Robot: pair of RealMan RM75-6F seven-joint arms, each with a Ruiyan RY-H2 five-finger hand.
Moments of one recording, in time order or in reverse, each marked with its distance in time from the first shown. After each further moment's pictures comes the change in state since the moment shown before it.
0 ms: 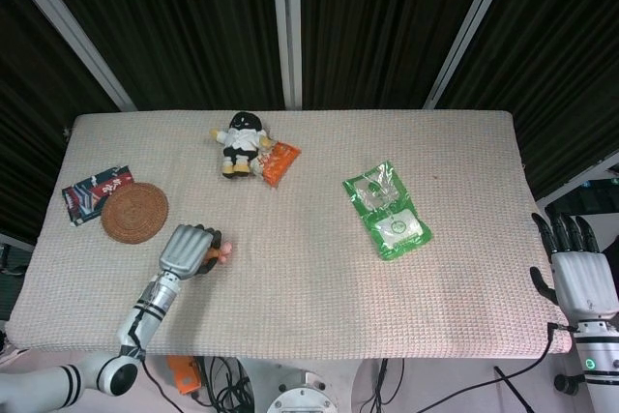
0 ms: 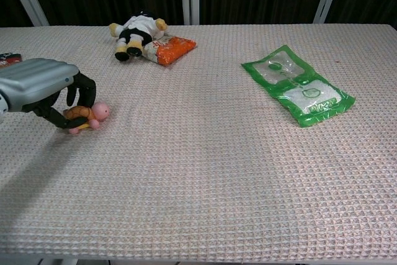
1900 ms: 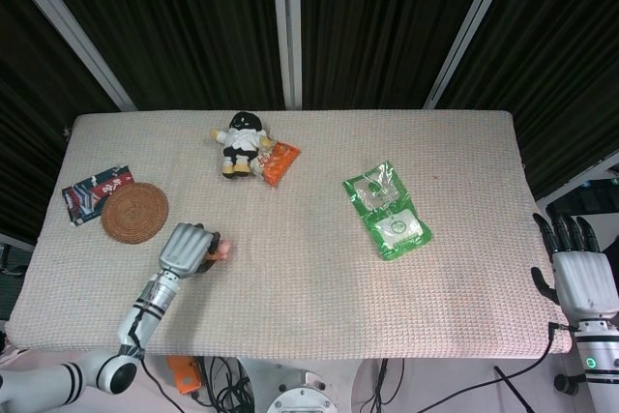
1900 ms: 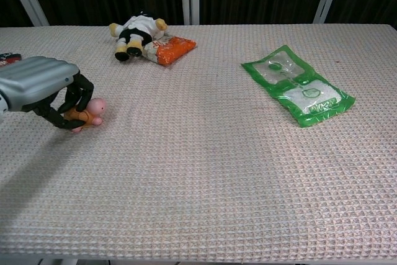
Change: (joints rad) left arm -0.014 -0.004 0.026 0.043 0.038 0.025 -0.039; right arm 0.003 0.004 0.000 0.002 0.012 -0.008 0.009
